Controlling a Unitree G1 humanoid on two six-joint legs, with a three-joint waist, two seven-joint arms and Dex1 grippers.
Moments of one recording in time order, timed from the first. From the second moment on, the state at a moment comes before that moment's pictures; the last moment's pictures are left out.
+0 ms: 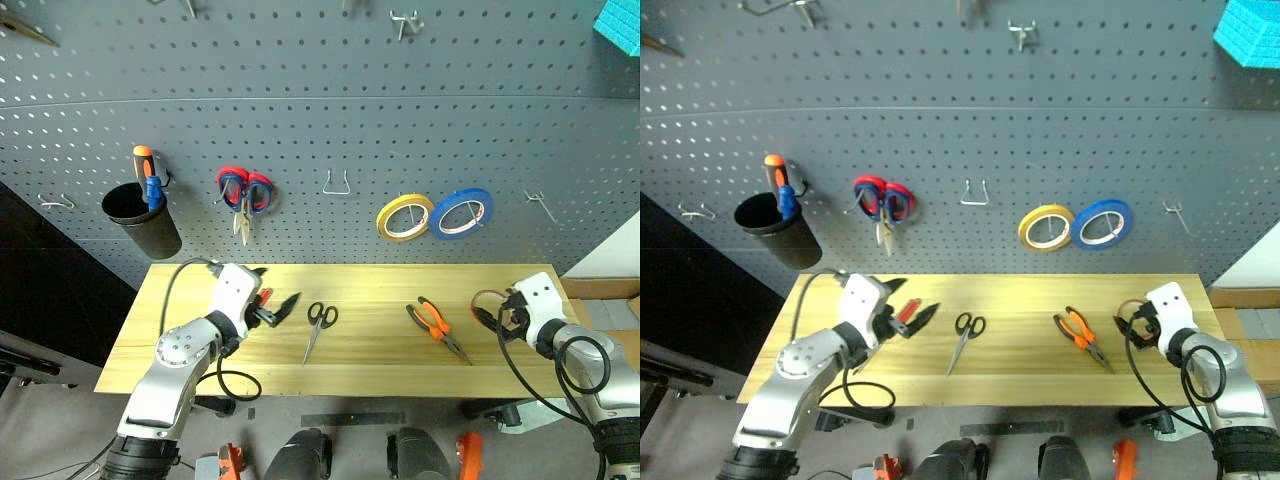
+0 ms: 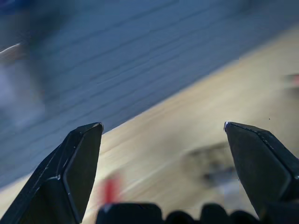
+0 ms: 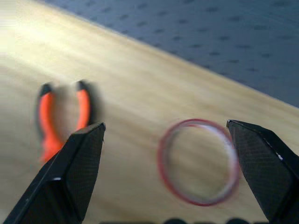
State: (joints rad) left arm -0.11 0.52 -0.07 -0.23 -0.24 0.32 -0.68; right arm -0.09 -0.67 -0.09 0.04 0.17 0.45 0.59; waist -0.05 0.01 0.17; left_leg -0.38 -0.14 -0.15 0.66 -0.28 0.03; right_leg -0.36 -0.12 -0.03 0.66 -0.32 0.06
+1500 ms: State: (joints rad) left arm -0.45 0.47 -0.29 0.00 -0.16 0.15 -1.07; right arm -0.46 -0.67 0.14 0.57 -0.09 0.30 0.72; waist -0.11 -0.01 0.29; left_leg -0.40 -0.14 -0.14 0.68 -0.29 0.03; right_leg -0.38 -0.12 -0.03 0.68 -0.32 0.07
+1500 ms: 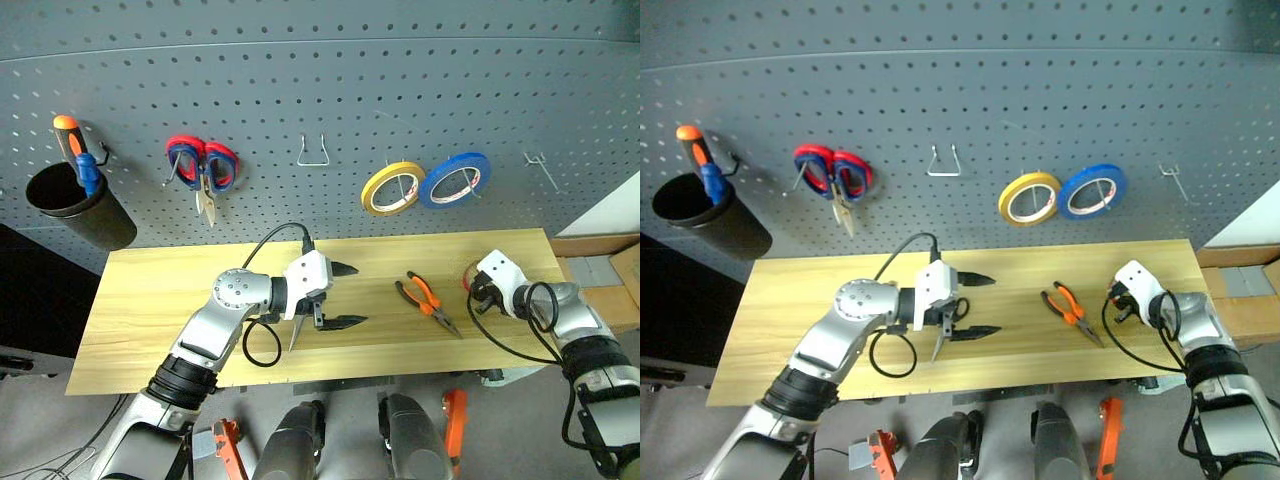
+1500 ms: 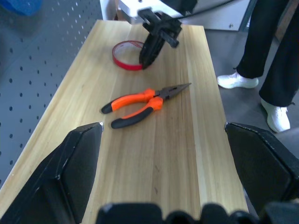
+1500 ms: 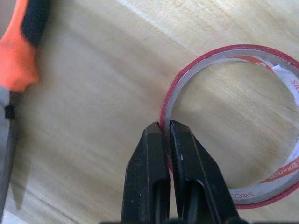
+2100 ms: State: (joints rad) left arm -0.58 0.37 -0.29 0.09 -0.18 0.09 -1.07; right arm 0.04 -0.54 -0.14 -0.59 -0.23 0.45 0.32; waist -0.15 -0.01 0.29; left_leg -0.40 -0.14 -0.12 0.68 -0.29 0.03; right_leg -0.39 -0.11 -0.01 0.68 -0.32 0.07
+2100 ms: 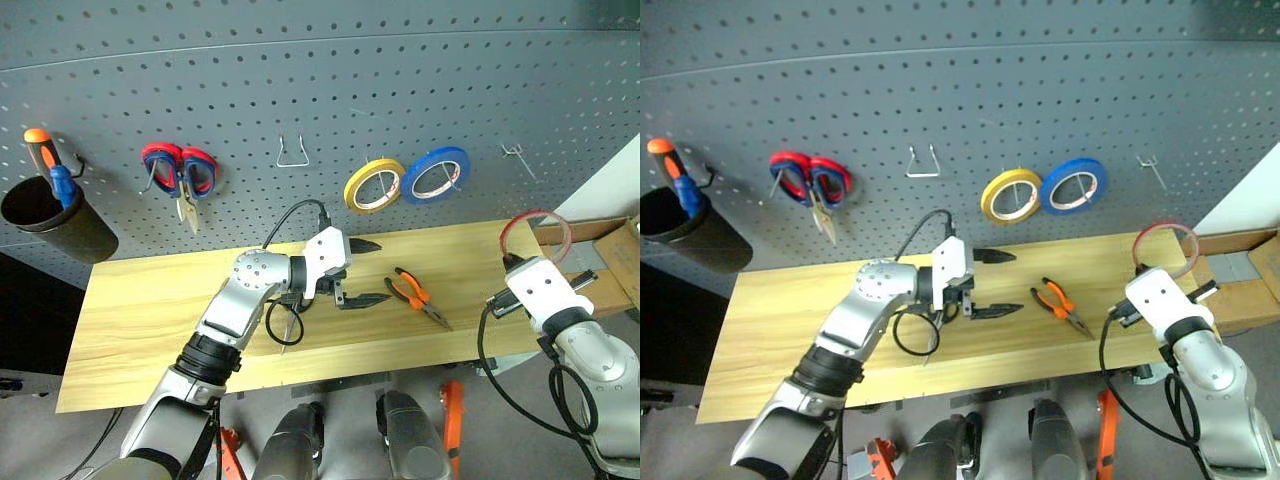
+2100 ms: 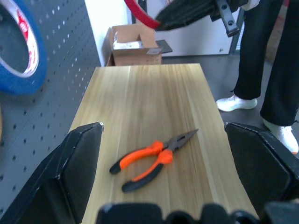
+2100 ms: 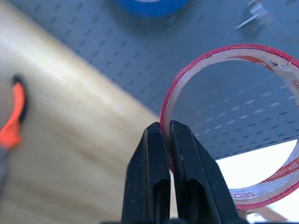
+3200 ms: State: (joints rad) left arm -0.61 0.29 -0.19 0.02 -0.22 0.12 -0.86; right arm -0.49 -0.52 -0.25 0.04 0.18 0.36 0.44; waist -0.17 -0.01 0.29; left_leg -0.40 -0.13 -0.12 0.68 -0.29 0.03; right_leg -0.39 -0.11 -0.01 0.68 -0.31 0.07
